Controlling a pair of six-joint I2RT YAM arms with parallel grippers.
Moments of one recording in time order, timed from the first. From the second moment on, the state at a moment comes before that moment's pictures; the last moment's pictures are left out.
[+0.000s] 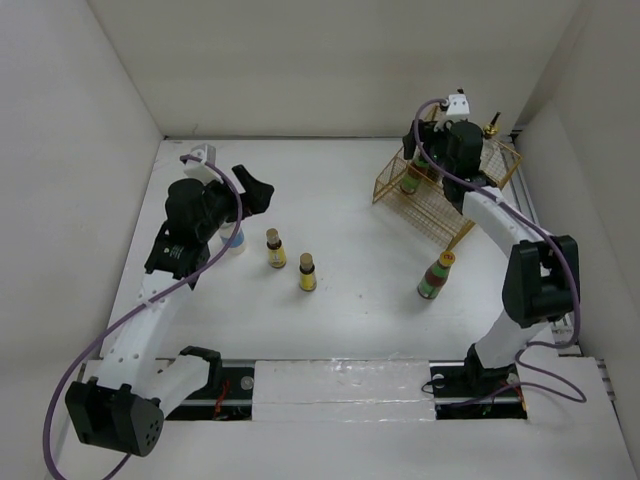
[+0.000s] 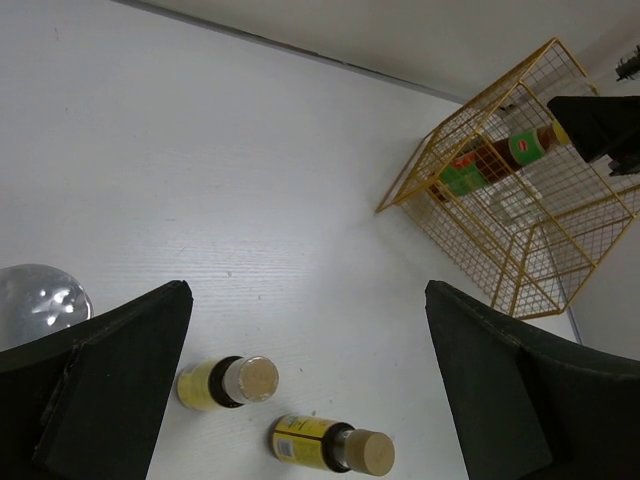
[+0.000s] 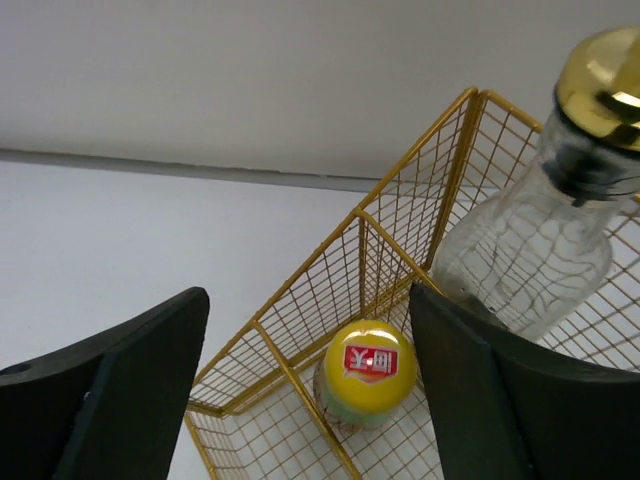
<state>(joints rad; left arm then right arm) -0.21 0.99 0.92 -0.18 0.15 -0.52 0.17 1.70 1.29 0.26 -0.03 0.10</state>
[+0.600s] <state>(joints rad) -0.22 0.86 0.91 -0.15 0.21 -0.54 0.42 0.81 0.83 -0.31 0.38 0.31</state>
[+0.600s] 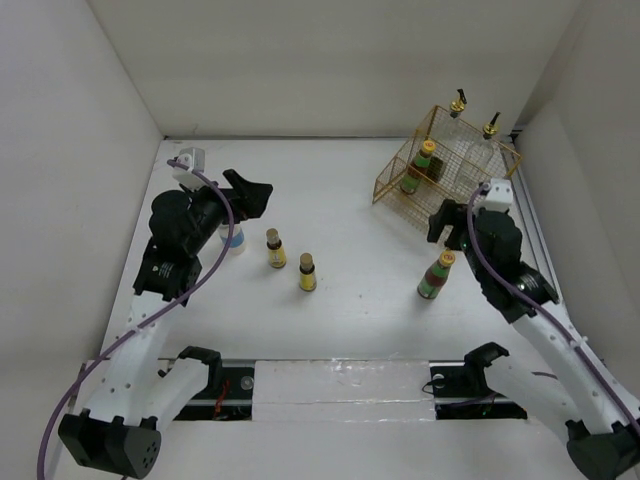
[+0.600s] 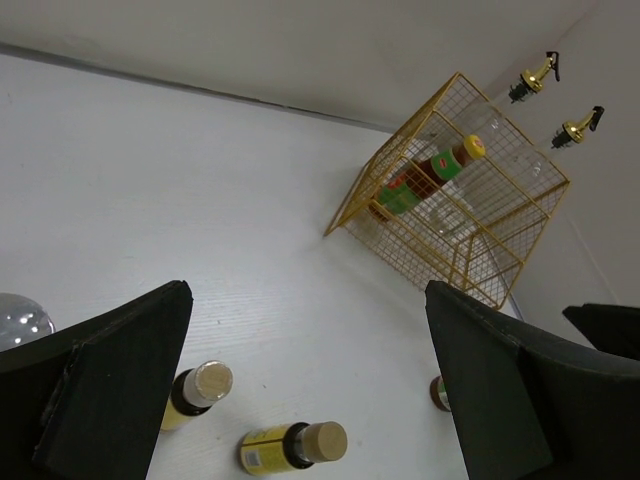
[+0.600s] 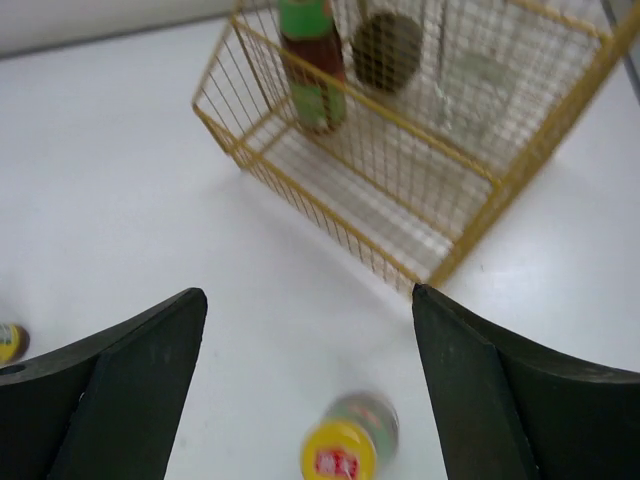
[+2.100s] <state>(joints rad) -0.22 0.82 0.89 -0.13 0.24 -0.56 0.49 0.93 1.13 -0.56 0.38 0.30</state>
